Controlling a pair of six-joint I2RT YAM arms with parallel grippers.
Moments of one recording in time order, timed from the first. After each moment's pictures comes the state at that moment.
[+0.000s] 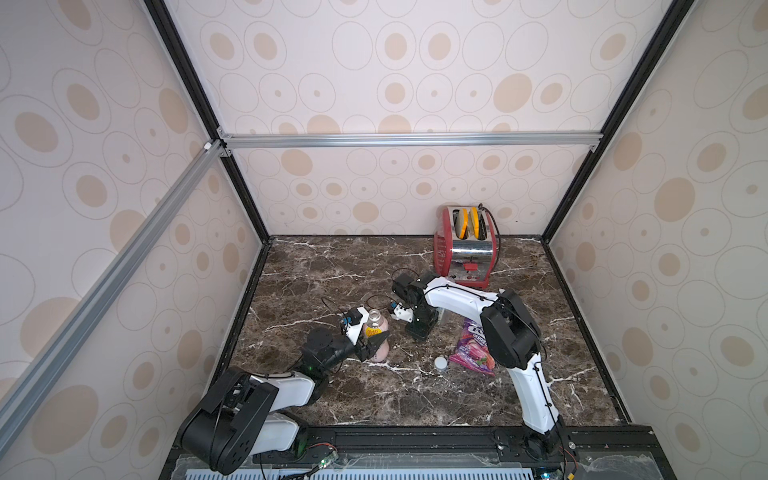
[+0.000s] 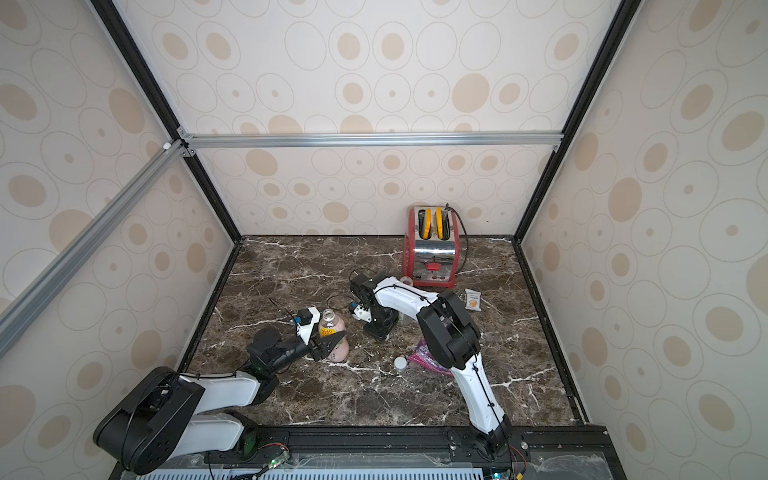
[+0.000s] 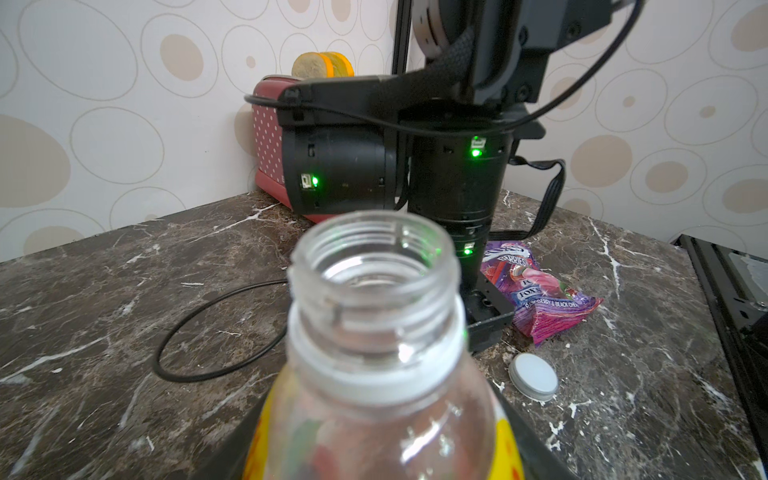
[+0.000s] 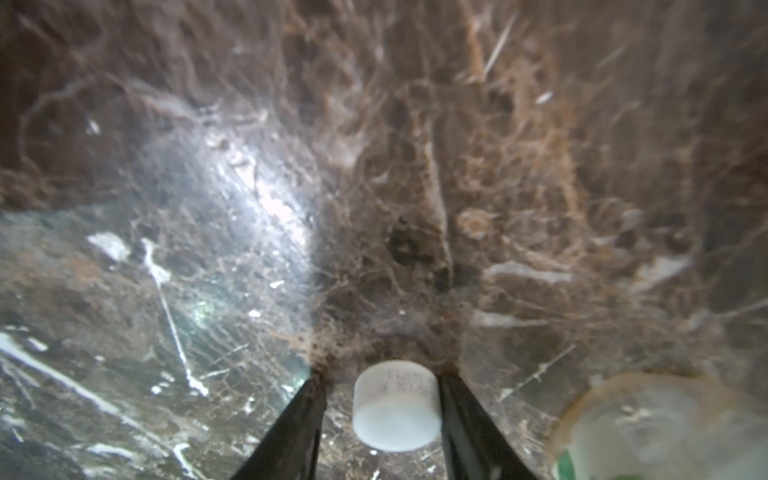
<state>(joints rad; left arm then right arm) -0.44 1.31 0.17 1.03 0.48 -0.03 0.84 2.20 1.71 -1.12 -0.01 -0.28</state>
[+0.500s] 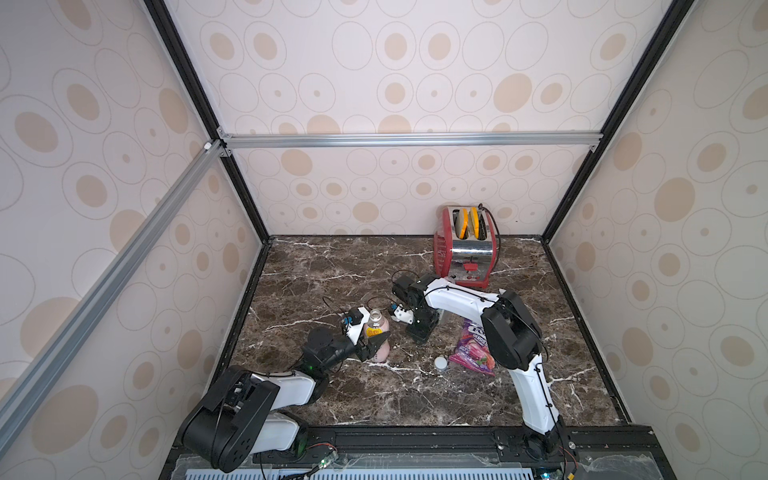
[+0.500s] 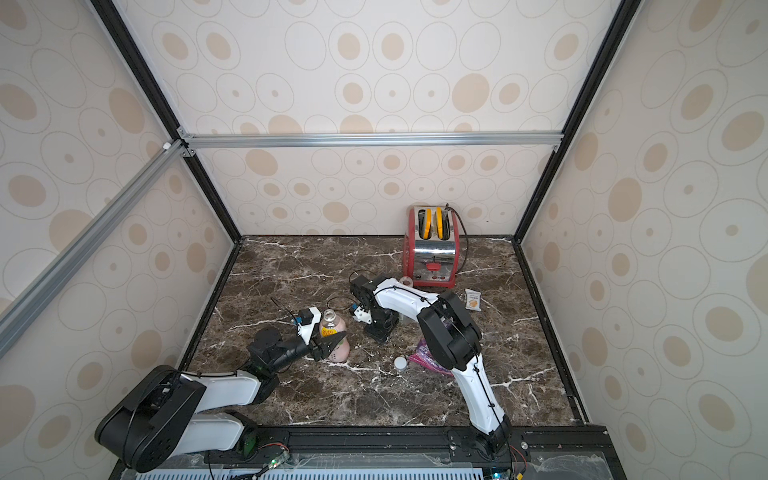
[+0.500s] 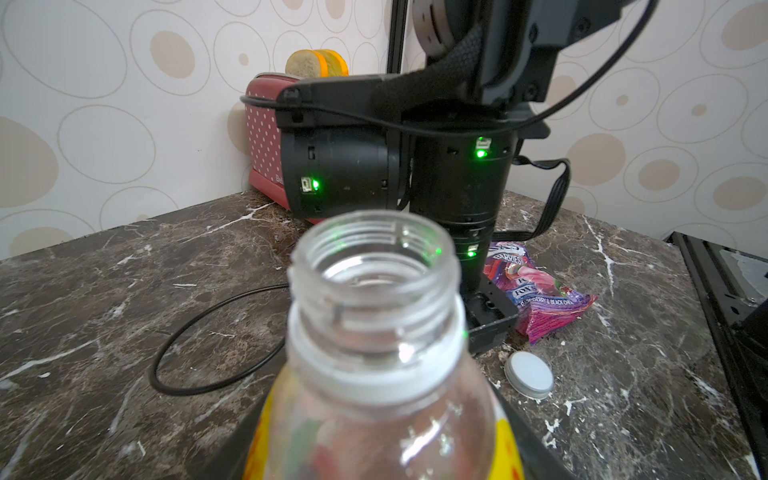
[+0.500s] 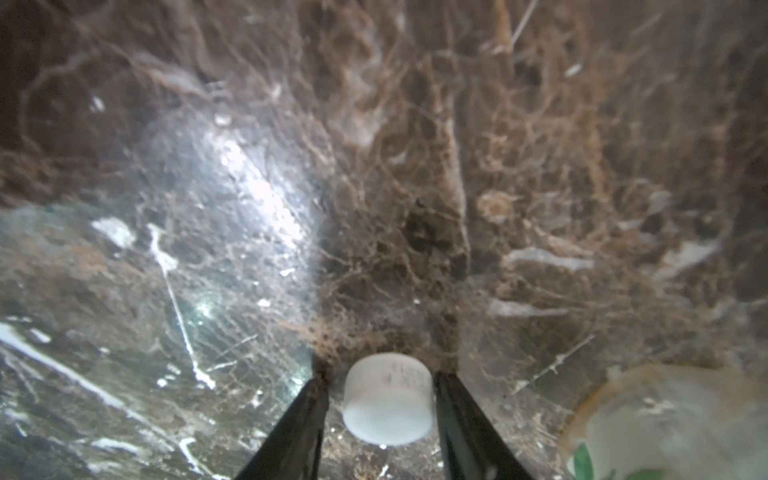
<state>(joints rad) -0.44 1.33 0.17 1.03 0.50 -0.03 0.84 2.18 1.69 -1.11 0.00 -0.27</state>
